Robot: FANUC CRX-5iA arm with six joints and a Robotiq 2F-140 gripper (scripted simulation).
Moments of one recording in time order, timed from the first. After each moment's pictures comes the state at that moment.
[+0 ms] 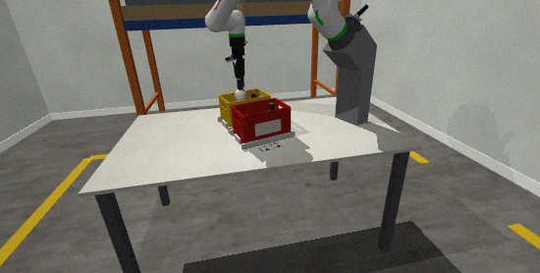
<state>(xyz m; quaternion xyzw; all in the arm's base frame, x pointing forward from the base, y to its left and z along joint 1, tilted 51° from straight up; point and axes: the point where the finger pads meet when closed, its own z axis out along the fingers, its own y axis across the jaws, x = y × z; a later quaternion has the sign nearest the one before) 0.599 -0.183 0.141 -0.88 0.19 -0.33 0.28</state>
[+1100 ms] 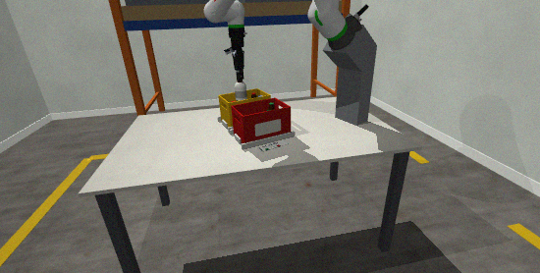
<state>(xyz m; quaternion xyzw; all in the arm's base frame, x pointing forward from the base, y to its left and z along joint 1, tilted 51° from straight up) 0.566 -0.200 0.171 -0.88 0.19 -0.33 0.28</state>
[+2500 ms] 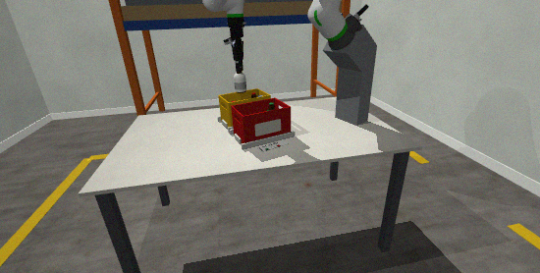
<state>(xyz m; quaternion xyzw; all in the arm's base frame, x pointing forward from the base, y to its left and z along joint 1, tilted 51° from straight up) 0.528 -0.221 0.206 -0.88 0.19 -0.33 0.28</state>
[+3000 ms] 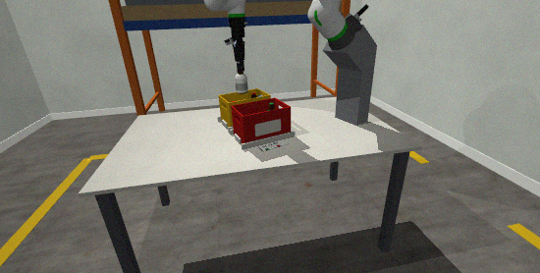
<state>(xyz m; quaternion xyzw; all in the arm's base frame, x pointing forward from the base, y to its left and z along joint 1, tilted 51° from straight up) 0.520 -0.201 0.208 -0.88 0.19 -0.33 0.28</state>
